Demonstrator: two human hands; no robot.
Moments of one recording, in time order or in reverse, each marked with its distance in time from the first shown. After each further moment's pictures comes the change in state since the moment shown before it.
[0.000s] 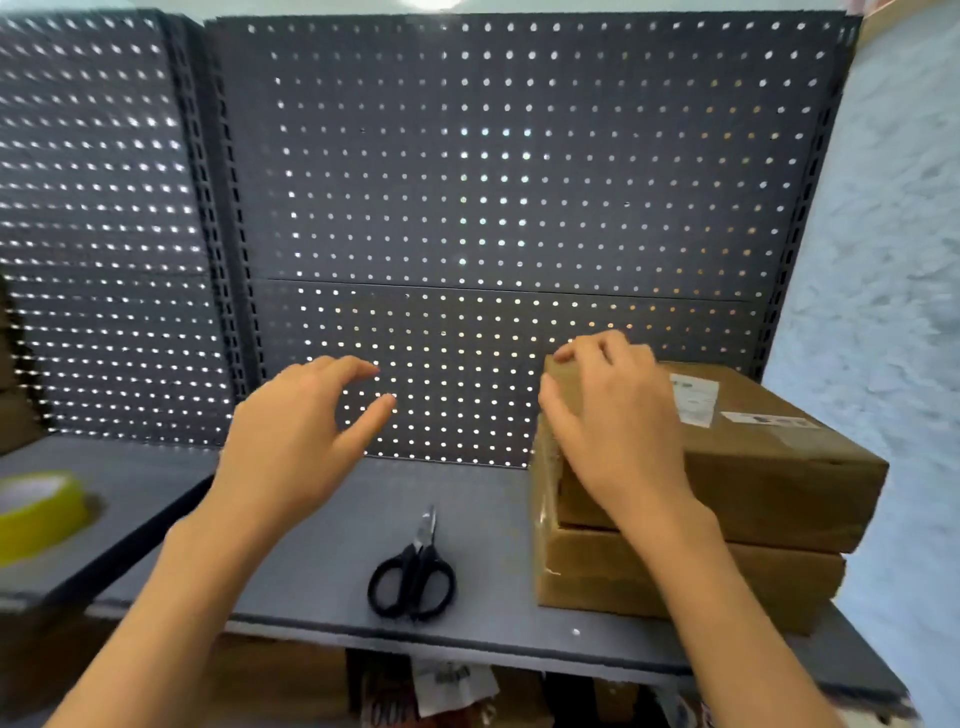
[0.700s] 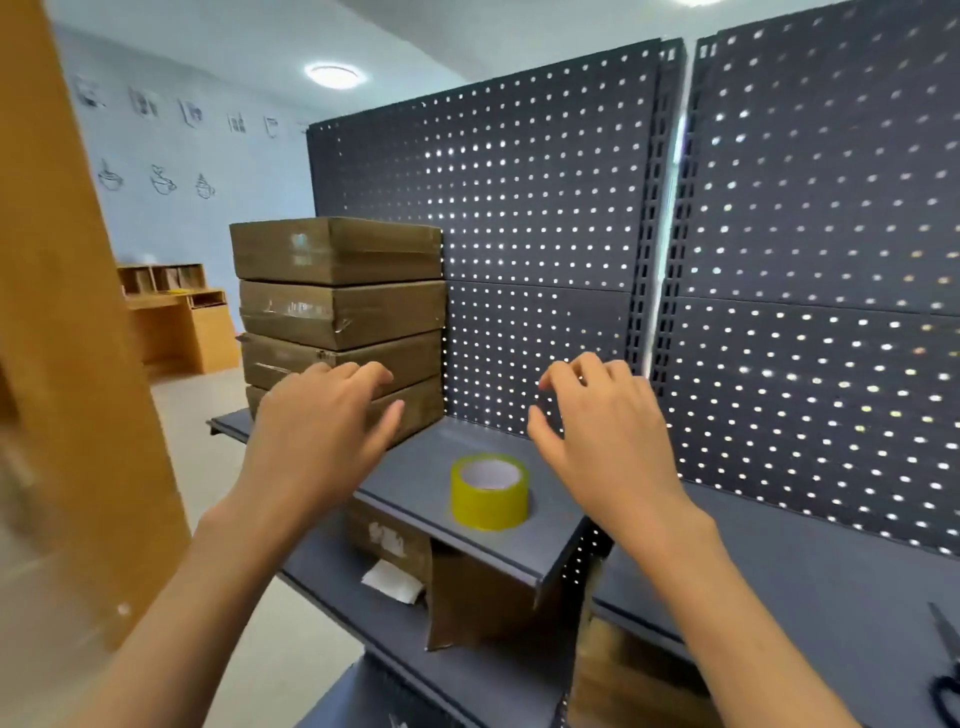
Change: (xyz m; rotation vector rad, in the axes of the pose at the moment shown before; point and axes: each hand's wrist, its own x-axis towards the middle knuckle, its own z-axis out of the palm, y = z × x) left_hand -0.063 -0.313 -0.213 0.646 0.050 -0.159; right_hand 0.002 -0.379 0.150 0.194 -0.147 -0.337
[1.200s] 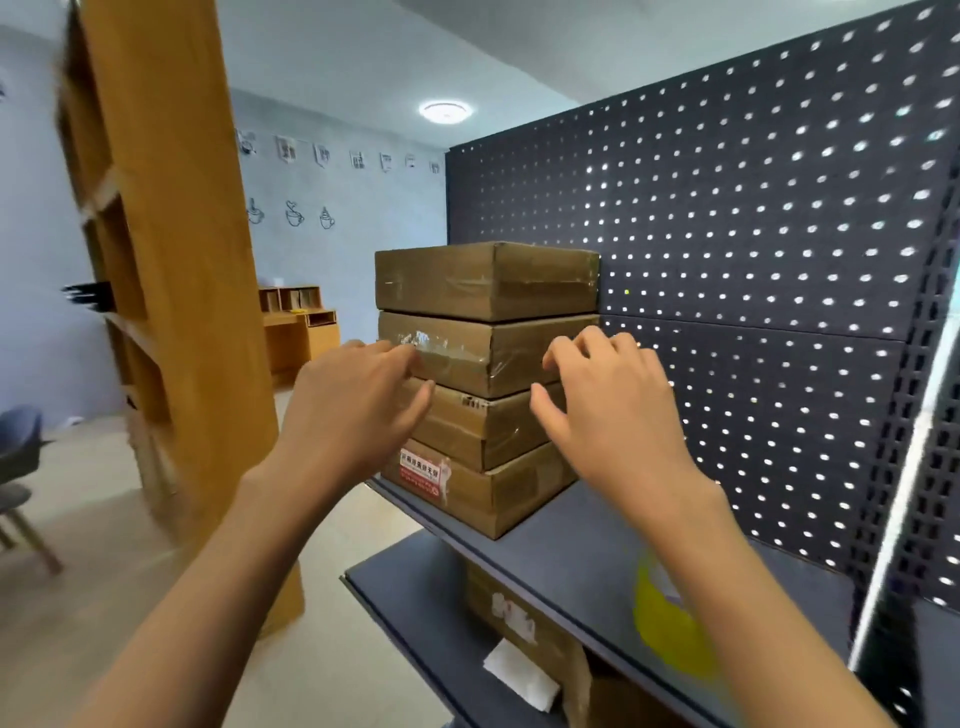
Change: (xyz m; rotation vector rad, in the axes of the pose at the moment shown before) left_hand 0.061 -0.160 0.029 0.118 0.095 -0.075; right_hand 0.123 -0.130 0.096 0.108 0.001 -0.157
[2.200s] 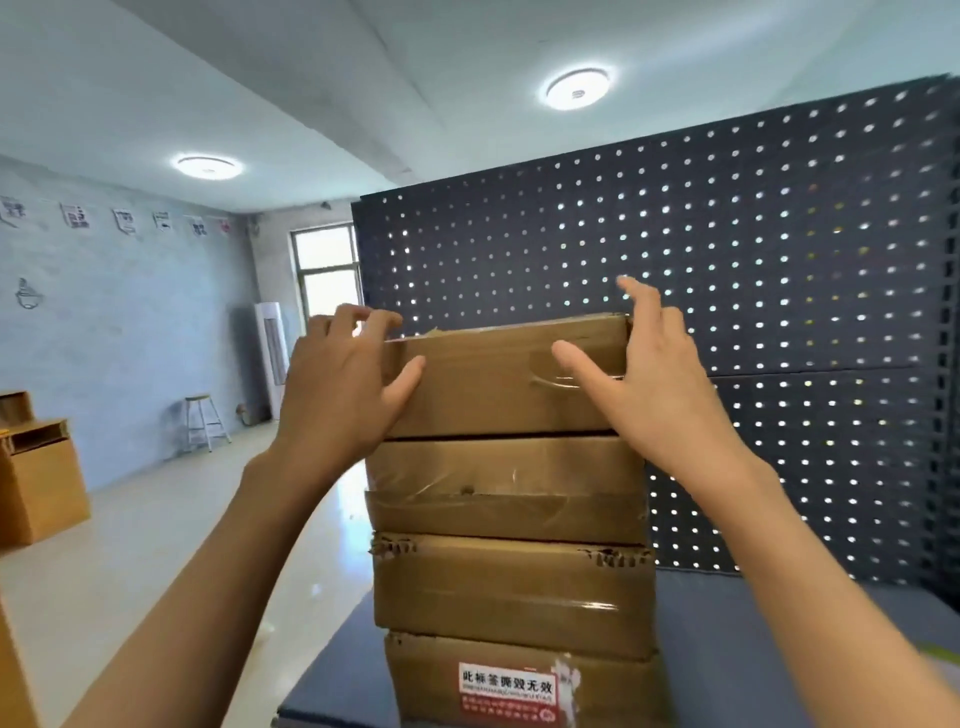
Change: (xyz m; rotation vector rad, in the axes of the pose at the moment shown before) left_hand 0.210 -0.182 0.155 -0.468 0.081 0.189; right_hand 0.171 -0.078 0.106 0.121 0.114 0.606
